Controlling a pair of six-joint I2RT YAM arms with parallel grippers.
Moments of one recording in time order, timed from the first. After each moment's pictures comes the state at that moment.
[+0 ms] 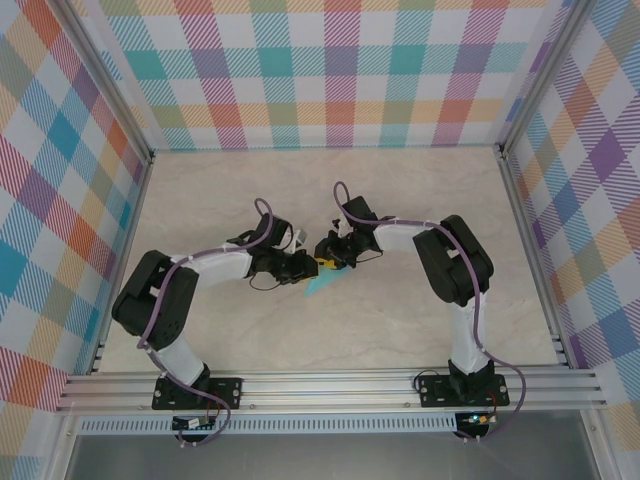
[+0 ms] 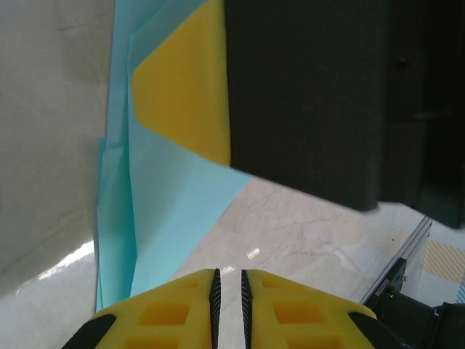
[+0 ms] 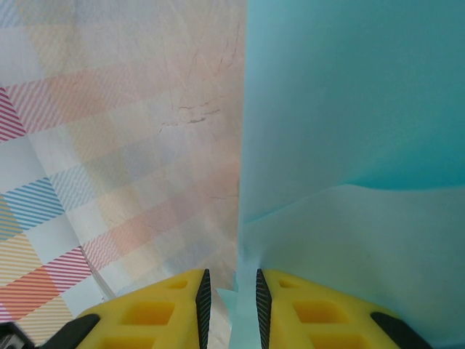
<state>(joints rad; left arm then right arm) -0.51 1.71 0.90 -0.19 0.58 -0.69 0.57 2.08 1.25 -0.21 -0.67 0.87</state>
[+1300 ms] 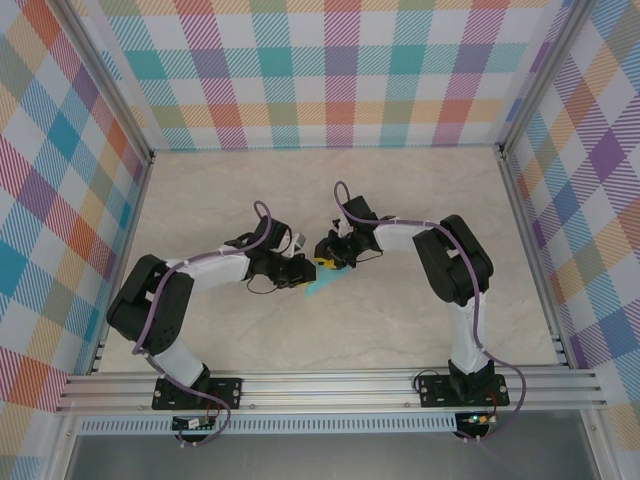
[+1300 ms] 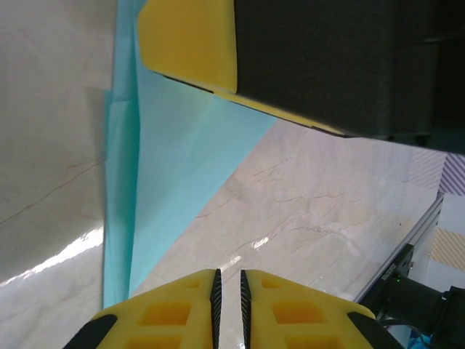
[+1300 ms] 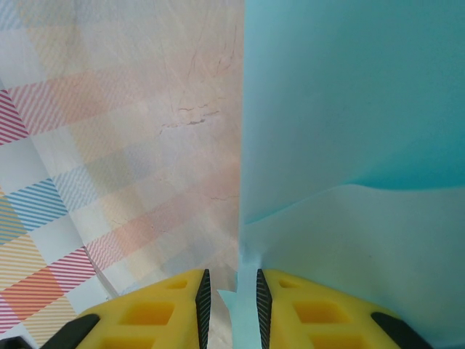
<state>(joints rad) -0.52 1.67 0.88 -0.24 0.59 -0.67 0.57 2.08 1.25 -0.21 -0.68 0.88</state>
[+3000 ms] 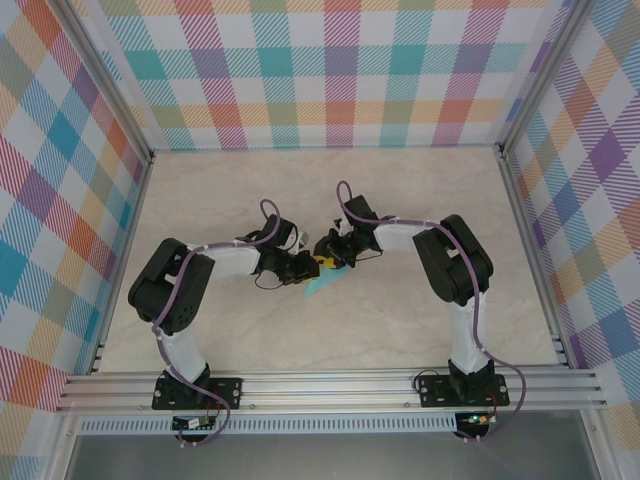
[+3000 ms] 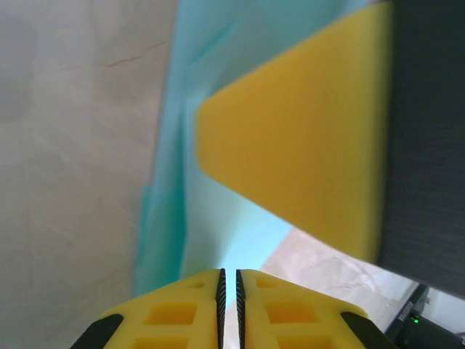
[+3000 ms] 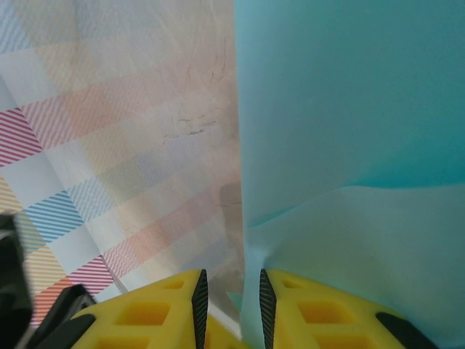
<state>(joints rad) -0.51 1.81 0.93 -0.16 0.55 -0.69 0.57 2.08 1.25 -0.19 -0.68 0.97</state>
